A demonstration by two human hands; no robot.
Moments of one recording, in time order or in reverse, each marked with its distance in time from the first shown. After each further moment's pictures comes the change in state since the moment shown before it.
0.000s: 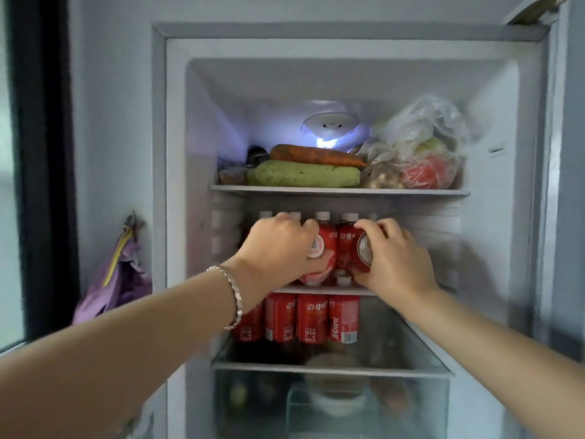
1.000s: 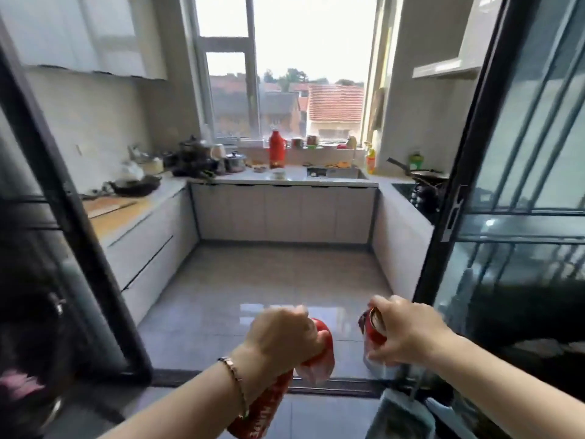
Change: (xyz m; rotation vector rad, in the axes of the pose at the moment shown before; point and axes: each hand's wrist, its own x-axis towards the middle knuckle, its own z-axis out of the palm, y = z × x) left_hand -0.493 0.304 -0.648 0.830 -1.214 -1.261; right_hand -0.506 -0.452 -0.301 0.682 -0.738 -1.448
